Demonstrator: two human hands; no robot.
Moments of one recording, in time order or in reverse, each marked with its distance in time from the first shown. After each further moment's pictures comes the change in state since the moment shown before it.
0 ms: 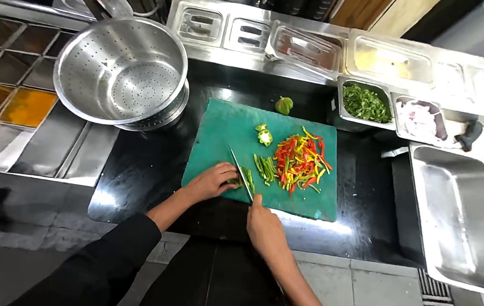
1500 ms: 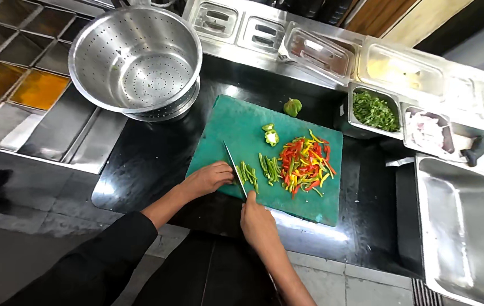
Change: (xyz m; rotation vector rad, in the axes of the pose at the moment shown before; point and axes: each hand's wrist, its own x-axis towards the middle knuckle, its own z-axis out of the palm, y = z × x) left_hand -0.019 -0.003 -0.008 0.033 0.052 0.061; right_hand 0.004 -0.014 0.005 -0.022 -0.026 -0.051
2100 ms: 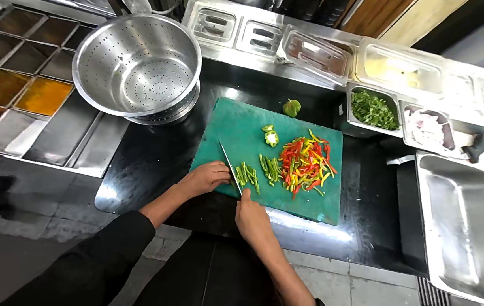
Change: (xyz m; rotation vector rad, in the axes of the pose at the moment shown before) left_hand -0.006 -0.007 -0.011 -0.001 -0.011 0.014; right_hand 0.007 -0.012 0.004 0.049 0.000 -0.042
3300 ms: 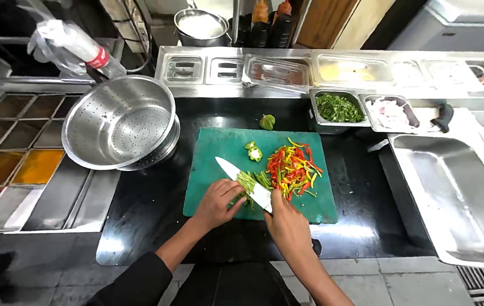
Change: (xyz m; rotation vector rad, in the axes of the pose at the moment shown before) left_hand 0.059 0.044 0.010 0.214 0.196 -0.065; right_hand -0.022 0.058 -0.024 -0.014 0.756 -0.037
